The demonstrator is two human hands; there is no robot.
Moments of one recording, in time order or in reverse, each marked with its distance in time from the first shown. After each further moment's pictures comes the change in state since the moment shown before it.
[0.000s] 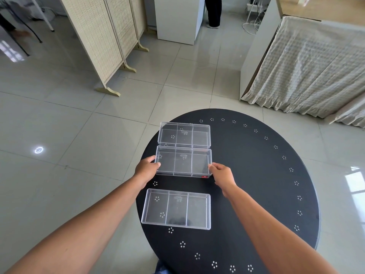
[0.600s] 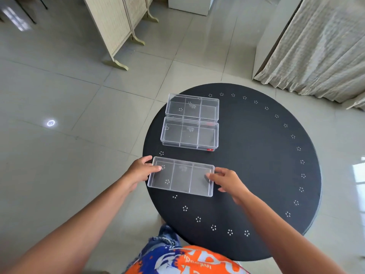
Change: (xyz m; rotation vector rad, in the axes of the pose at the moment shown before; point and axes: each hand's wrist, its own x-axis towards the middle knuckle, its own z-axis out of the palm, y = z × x) left_hand -0.094 -0.057 -0.019 -0.049 -0.108 -0.133; right_hand -0.084 0.054 -0.015 -0.134 -0.283 0.040
